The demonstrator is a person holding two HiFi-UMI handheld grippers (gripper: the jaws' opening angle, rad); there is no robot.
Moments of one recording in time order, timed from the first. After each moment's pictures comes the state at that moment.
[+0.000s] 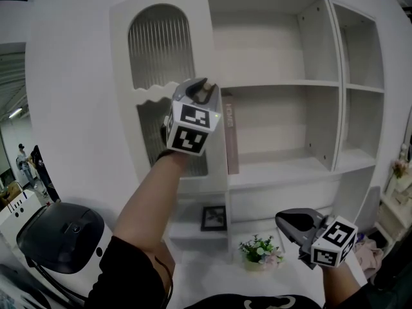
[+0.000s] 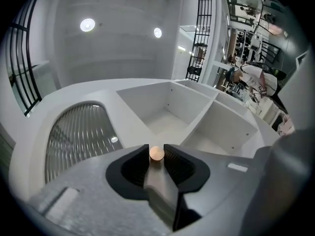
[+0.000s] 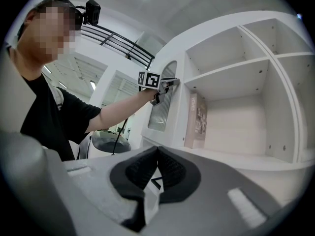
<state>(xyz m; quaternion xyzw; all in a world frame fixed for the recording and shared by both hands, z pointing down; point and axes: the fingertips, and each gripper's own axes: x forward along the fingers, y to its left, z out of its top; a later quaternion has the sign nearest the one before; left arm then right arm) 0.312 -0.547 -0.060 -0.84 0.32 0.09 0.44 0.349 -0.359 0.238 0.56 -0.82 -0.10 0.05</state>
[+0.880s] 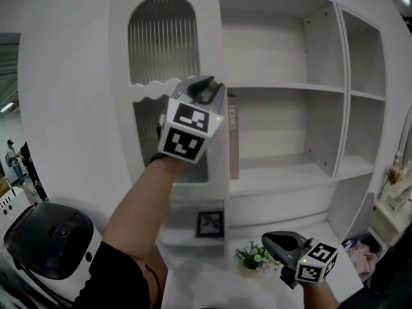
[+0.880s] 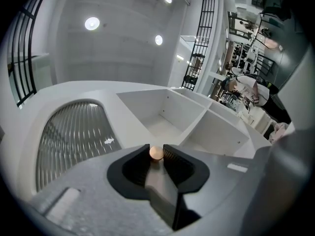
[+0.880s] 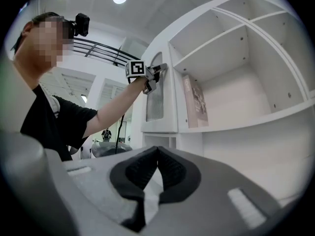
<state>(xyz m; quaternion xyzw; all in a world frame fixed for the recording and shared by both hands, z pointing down) 0.304 -0.539 -0.059 -0.86 0.26 0.12 0.43 0.331 -0.397 0.300 0.56 -0.83 -0.02 -0.02</state>
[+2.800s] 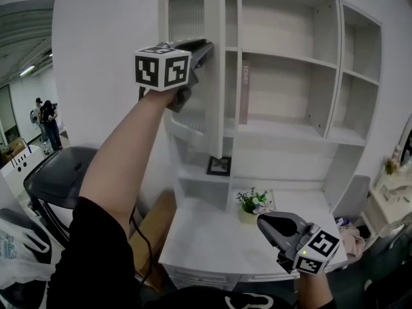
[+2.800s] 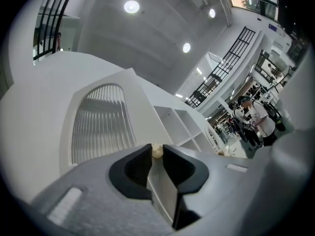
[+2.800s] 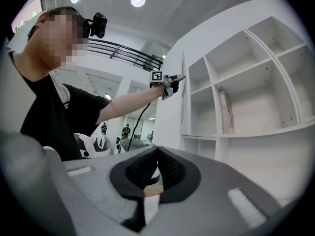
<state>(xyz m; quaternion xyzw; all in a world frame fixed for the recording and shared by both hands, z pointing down) 0.167 -0.432 -0.062 -0.94 0.20 0.13 0.25 0.201 -0.203 0.294 0.48 -0.87 -0.07 0.01</state>
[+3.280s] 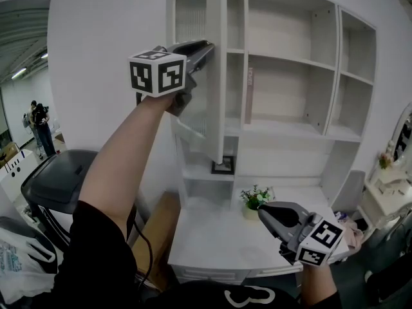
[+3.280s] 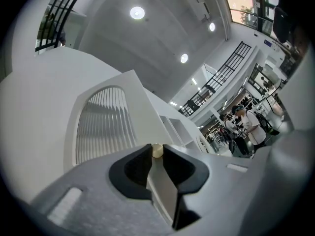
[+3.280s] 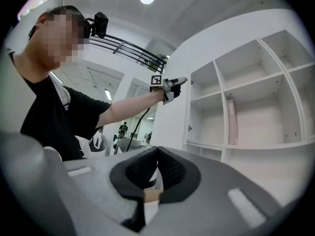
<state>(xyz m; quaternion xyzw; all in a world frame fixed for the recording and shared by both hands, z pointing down) 0.116 -0.419 -0.062 -0.95 0.14 0.16 0.24 0.146 -0.211 0.267 0.50 -0.86 -0.10 0.02</state>
